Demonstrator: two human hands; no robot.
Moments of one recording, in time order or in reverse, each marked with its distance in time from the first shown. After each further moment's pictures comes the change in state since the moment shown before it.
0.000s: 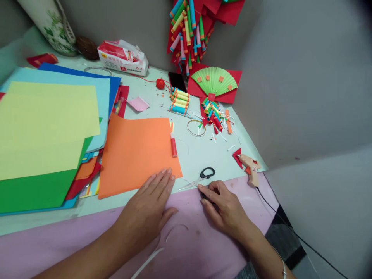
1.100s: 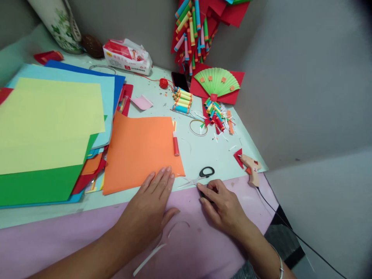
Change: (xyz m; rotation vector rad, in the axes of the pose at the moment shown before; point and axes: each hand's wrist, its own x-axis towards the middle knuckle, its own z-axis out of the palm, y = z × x) left_hand -0.004 0.006 -0.004 0.011 -0.051 -0.058; right_hand 0.004 -0.008 0.001 -0.082 0.008 -0.035
